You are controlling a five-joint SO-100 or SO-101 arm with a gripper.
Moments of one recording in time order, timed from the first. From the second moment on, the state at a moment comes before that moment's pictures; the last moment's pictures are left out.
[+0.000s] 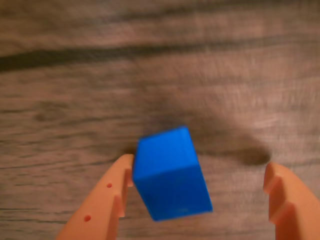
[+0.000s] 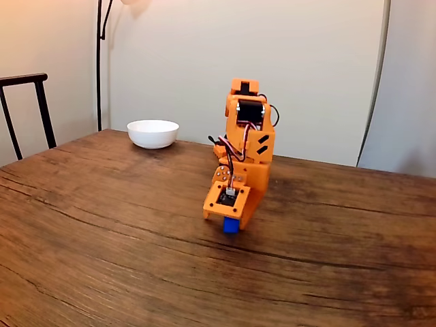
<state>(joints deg) -7.9 37.2 36.1 75.1 77.0</state>
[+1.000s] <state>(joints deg) -9.1 37.0 36.1 74.1 80.9</state>
